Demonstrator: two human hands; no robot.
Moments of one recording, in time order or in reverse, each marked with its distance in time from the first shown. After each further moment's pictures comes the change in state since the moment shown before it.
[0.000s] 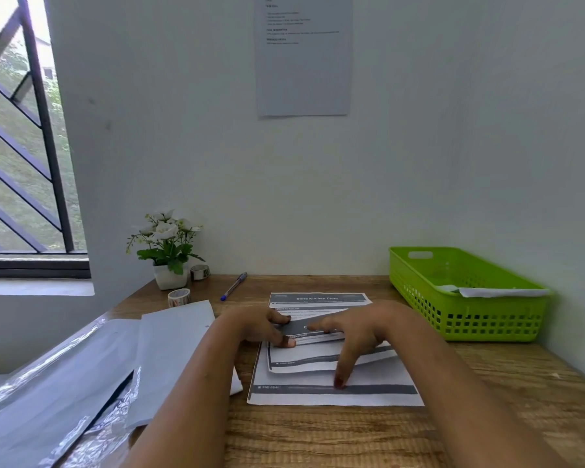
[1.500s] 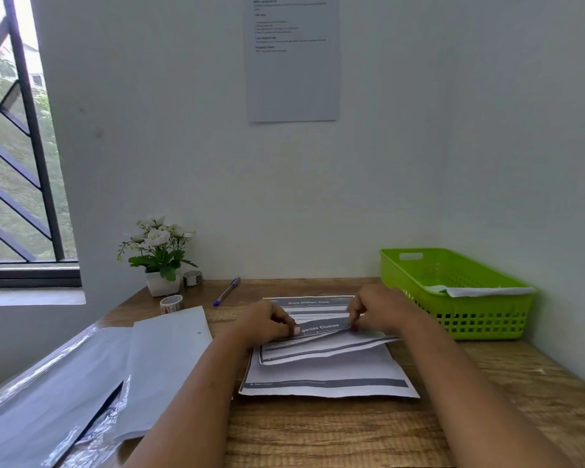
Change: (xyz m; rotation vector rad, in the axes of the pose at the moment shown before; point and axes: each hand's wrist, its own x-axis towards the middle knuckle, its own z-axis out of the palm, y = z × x) left_hand 0.000 0.008 0.015 -0.351 0.290 0.256; right_hand 0.016 0.065 0.004 0.019 0.648 0.093
